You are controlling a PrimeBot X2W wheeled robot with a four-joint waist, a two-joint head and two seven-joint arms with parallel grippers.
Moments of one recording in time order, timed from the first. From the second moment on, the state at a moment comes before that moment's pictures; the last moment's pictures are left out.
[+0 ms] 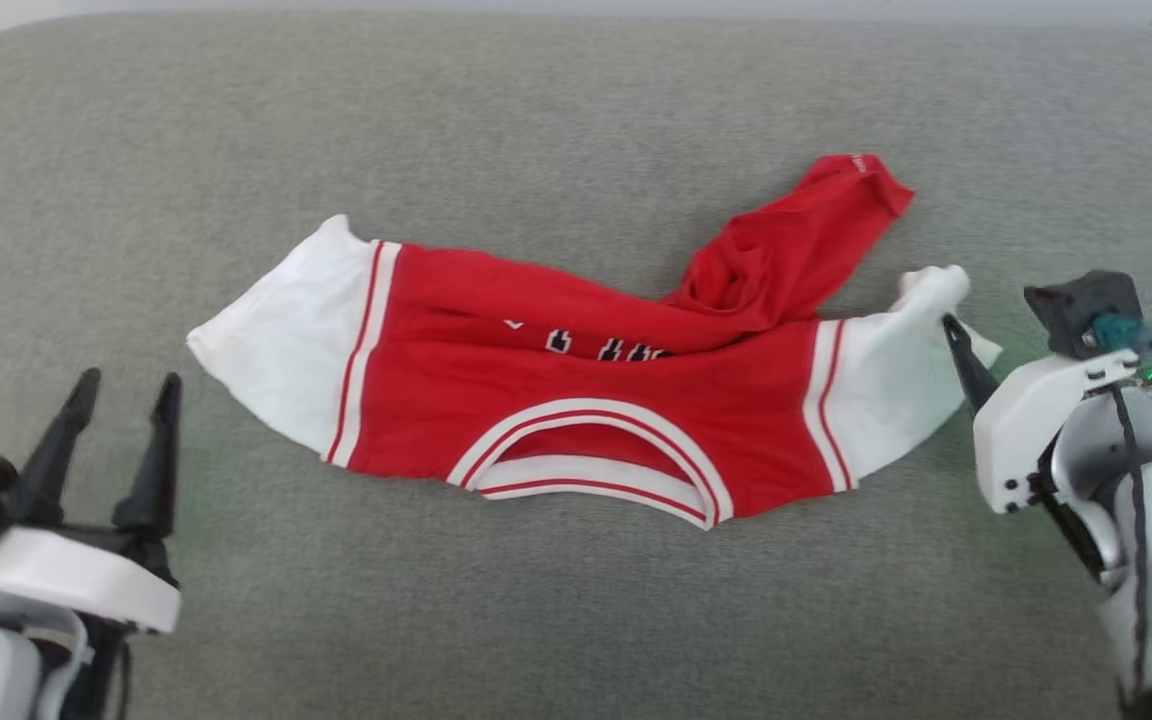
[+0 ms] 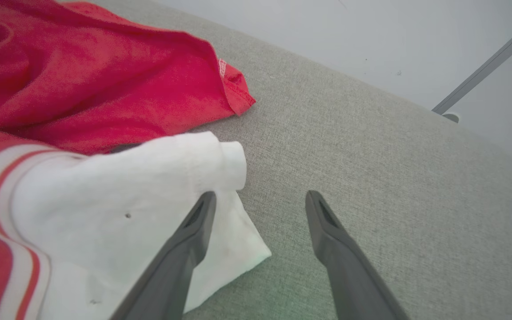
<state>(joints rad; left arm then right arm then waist) -0.20 0.55 -0.18 0.25 -0.63 -0.13 -0.26 -0.41 -0.28 0.09 0.28 0.08 0.13 0.26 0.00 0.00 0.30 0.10</state>
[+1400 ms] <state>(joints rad) -0.10 0.47 -0.12 0.02 -0.50 -0.13 -0.26 -0.32 -0.37 -0.19 0.02 0.17 0.13 0.76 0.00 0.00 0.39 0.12</state>
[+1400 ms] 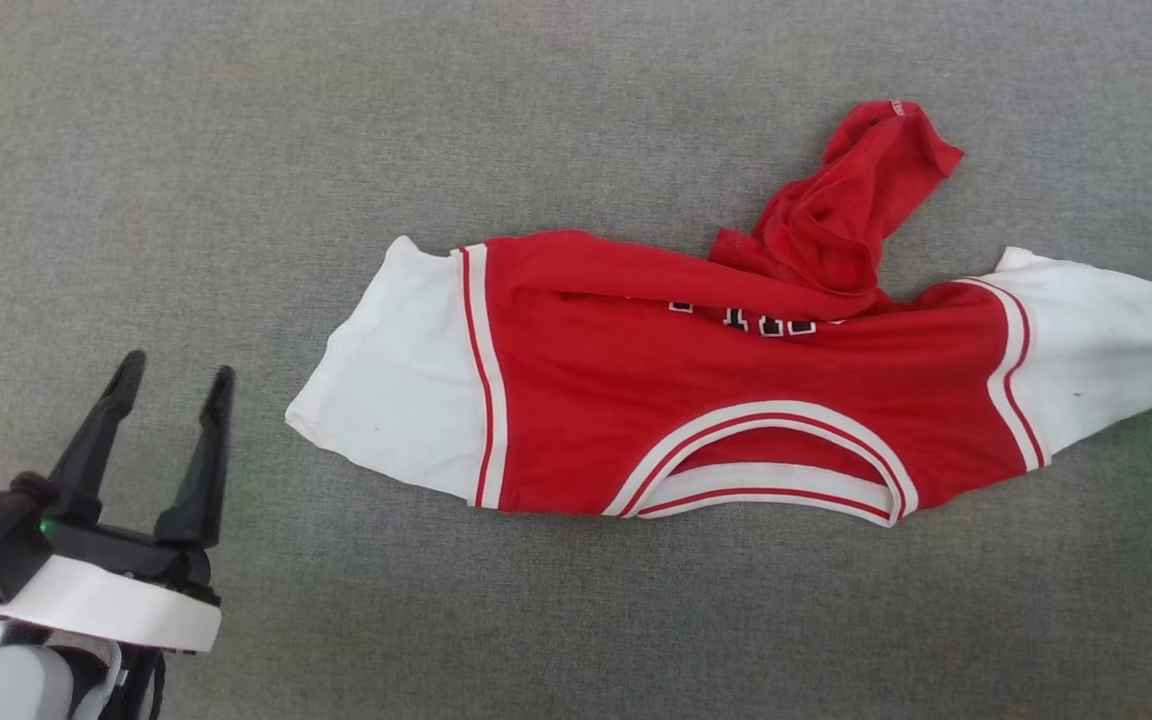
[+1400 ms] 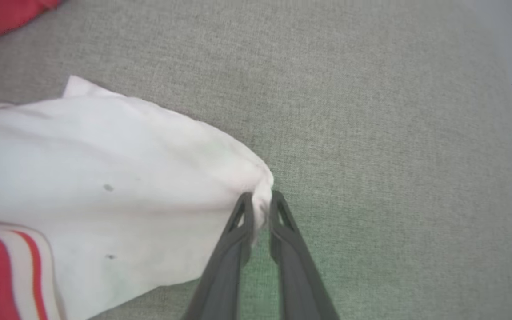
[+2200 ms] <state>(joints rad) -0.57 1.31 -1.12 -0.18 -0.64 -0.13 -0.18 -0.34 -0.11 -0.16 -0.16 0.17 0.13 0.31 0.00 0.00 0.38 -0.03</state>
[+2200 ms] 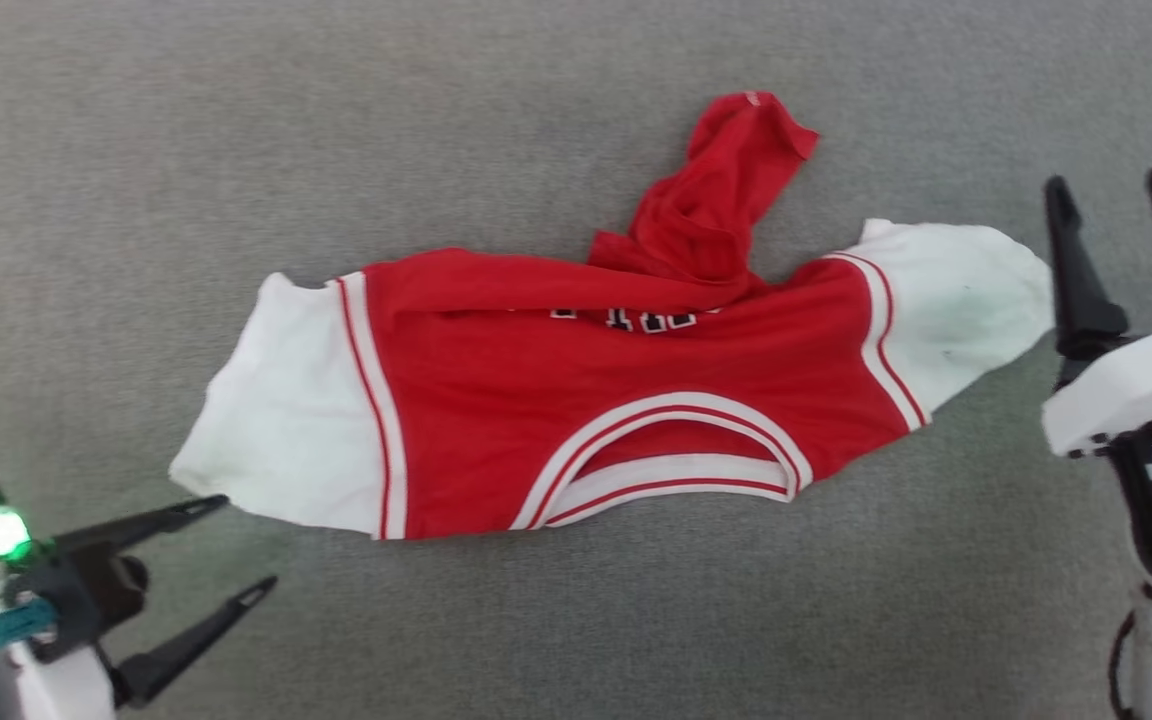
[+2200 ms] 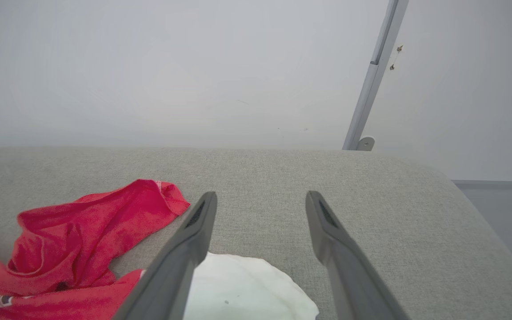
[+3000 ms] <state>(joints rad) -0.71 1.25 -1.28 -0.04 -0.64 -0.14 -0.13 -0.34 -0.06 -0.07 -0.20 0.16 0.13 0.27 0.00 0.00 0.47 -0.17</state>
